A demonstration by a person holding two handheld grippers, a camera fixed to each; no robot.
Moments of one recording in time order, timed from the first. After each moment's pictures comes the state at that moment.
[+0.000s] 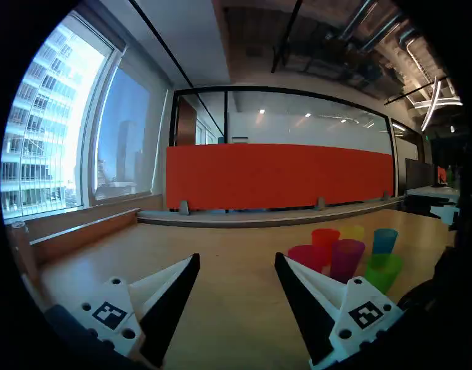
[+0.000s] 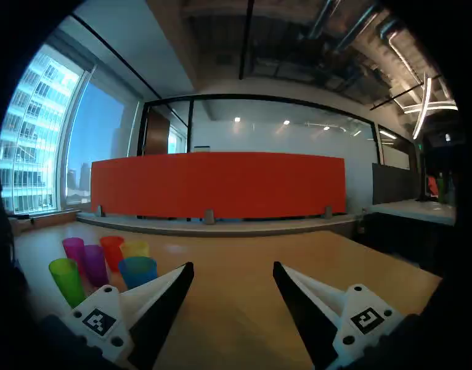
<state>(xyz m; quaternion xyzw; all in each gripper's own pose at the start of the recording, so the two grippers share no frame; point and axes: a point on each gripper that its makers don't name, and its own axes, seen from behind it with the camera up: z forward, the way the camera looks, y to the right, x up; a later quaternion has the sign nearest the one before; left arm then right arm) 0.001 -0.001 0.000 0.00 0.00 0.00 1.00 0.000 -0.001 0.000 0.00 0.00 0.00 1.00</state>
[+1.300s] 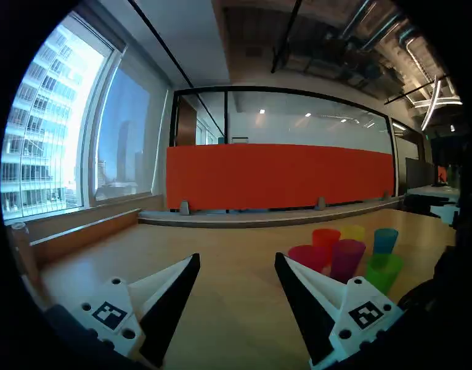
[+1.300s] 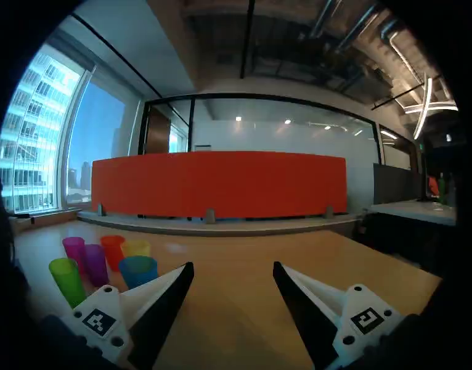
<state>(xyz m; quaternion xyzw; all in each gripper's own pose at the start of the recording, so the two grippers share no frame) 0.002 -0.003 0.001 0.00 0.00 0.01 1.00 -0.002 -0.002 0.003 0.00 0.00 0.00 1.00</state>
